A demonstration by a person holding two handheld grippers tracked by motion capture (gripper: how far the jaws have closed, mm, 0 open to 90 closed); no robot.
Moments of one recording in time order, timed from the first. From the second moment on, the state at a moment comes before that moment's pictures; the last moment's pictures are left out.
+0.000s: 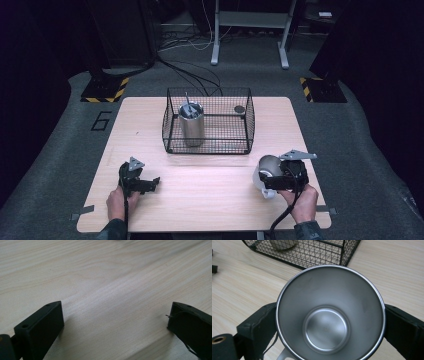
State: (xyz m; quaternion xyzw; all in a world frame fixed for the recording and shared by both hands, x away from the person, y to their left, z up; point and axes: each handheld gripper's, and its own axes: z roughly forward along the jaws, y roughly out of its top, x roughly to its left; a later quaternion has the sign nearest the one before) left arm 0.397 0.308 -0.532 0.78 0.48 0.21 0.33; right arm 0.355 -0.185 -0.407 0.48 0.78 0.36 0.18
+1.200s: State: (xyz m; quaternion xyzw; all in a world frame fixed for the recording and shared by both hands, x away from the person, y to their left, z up) left arm 0.397 0.309 -0.531 0.79 0.48 0.20 0.33; right arm 0.381 -0.154 -0.360 0.43 0.80 0.38 0.18
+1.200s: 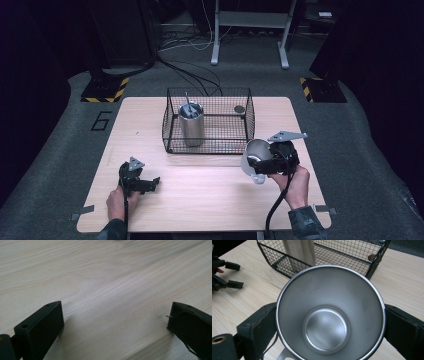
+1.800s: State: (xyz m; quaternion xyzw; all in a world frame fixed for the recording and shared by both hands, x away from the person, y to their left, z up) left arm 0.397 0.309 -0.531 0.79 0.48 0.20 0.33; right arm 0.398 -0.138 -0.345 0.42 0.81 0.38 0.17
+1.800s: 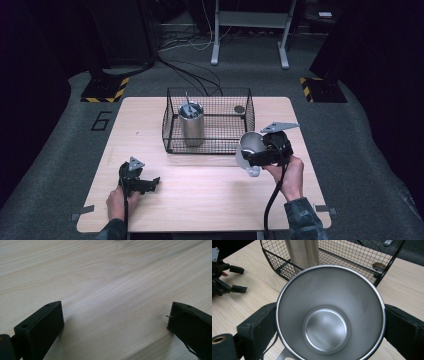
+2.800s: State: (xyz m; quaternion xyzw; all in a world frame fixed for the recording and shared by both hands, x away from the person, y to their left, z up) left arm 0.397 0.308 -0.532 0.78 0.48 0.20 0.33; right arm 0.435 -0.105 -0.317 0.39 0.82 0.38 0.17
